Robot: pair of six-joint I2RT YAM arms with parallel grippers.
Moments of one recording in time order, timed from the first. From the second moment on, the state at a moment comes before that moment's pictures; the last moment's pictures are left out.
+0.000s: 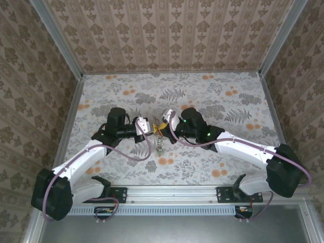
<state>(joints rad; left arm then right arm) -0.51 1.11 0.64 -0.04 0.74 0.72 0.78 1.36 0.88 0.03 -0.27 -0.04</state>
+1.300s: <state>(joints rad) -0.54 1.15 0.60 0.19 0.70 0.55 0.67 1.38 0.85 0.08 -0.40 0.18</state>
